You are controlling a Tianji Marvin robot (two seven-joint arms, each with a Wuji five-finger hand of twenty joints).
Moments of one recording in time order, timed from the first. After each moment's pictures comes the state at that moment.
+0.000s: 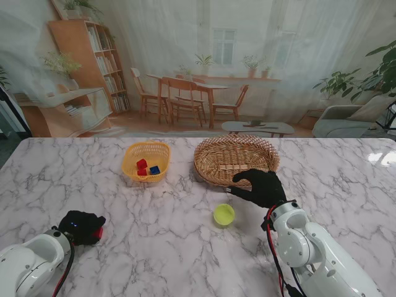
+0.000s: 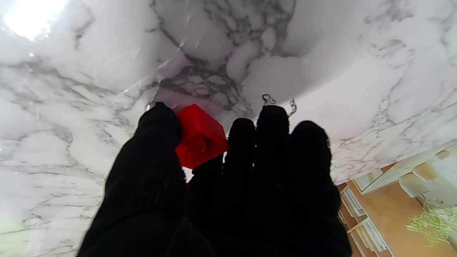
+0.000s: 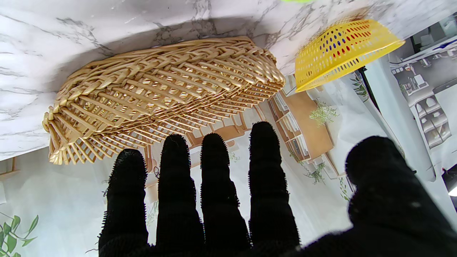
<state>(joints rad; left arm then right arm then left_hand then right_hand) 1.86 -0.99 -1.55 -1.69 1.41 -0.27 -0.20 -1.58 -1.11 1.19 -1.58 -0.78 0.00 -0.16 1.07 -0.35 0.07 0.01 0.54 0.22 0.61 0.84 0.84 0.18 0.49 0.84 0.88 0.17 0.67 0.93 0.61 0.14 1.24 0.63 0.42 -0.23 0.37 -0.05 0.67 -0.02 0.42 0.54 0.67 0.17 0.42 0.37 0.60 0.20 0.30 0.37 0.16 0.36 0.98 0.51</state>
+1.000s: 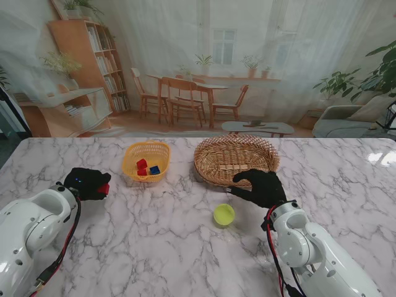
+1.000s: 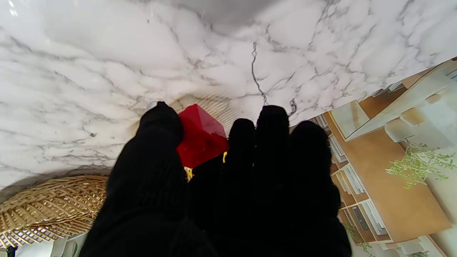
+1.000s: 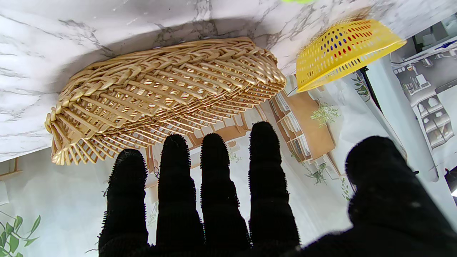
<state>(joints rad) 1.57 -0.99 -1.48 -1.62 1.33 -0.27 -0.24 -1.58 -1.11 1.19 -1.58 -0.78 0.01 -0.15 1.08 -0.35 0.06 0.01 0.54 0.22 0.62 0.83 0.84 0.18 0.45 0.88 0.88 0.17 0.67 0.93 0.61 0.14 1.24 0.63 0.42 -0.23 0.37 -0.05 0.67 -0.02 0.42 0.54 0.67 0.17 0.42 0.37 0.60 0.20 0.30 0.37 0.16 0.36 0.98 0.51</state>
